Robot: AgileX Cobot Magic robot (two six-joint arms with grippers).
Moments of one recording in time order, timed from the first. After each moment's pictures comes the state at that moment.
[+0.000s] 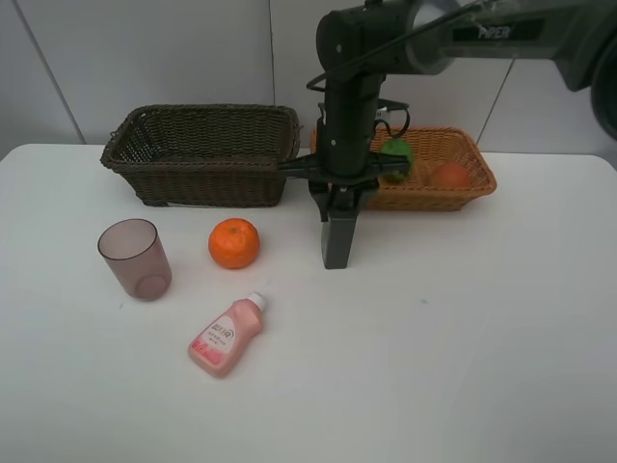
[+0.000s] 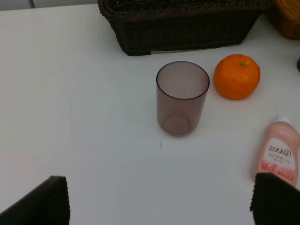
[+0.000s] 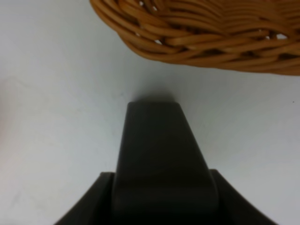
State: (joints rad) left arm -0.04 -0.01 -0.50 -0.05 1.06 0.03; right arm 0.60 2.25 -1.85 -0.11 1.22 0.55
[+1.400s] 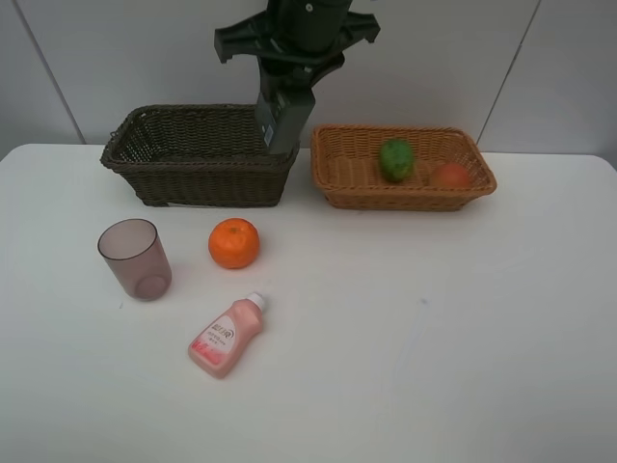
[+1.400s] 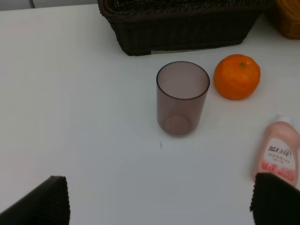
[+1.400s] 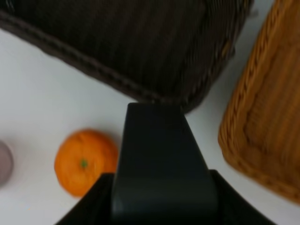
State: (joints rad) left arm -0.04 -0.01 -0.50 -0.05 1.06 0.03; right arm 0.72 2.04 -2.00 -0.19 1.04 0.30
